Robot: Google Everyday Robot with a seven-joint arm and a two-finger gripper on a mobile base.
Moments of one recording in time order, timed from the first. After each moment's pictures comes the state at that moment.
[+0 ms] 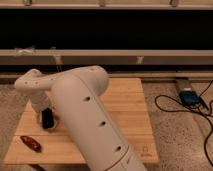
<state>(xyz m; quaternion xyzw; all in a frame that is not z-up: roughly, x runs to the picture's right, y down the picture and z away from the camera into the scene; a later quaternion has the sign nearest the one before) -0.337 0.160 0.838 -0.37 0.19 0.39 0.82</state>
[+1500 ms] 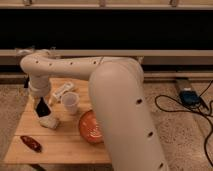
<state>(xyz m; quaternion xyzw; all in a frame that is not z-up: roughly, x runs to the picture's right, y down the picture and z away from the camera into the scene) -0.328 0.063 0.730 -0.41 0.01 0.41 0.82</state>
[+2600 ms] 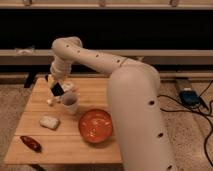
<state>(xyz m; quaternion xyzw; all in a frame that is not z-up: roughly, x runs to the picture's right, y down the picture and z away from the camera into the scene) -0.267 -0.025 0.785 -0.40 -0.07 0.43 0.81</state>
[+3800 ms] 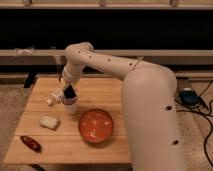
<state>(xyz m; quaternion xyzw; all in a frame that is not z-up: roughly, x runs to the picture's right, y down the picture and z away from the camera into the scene) -0.207 -0.008 0.805 -0.37 -0.04 0.47 0.80</state>
